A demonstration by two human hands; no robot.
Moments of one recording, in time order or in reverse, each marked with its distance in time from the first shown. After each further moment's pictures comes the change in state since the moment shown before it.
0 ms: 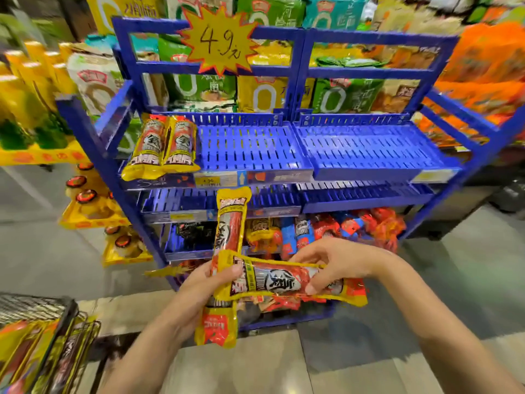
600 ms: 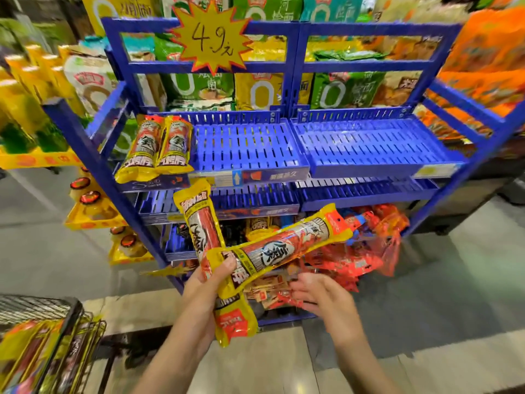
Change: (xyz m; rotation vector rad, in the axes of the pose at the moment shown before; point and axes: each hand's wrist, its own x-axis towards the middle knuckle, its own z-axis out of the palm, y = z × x) left_hand -0.005 -0.012 0.034 -0.246 0.240 0.197; right_hand -0.009 0.013 0.113 0.881 0.872 0.023
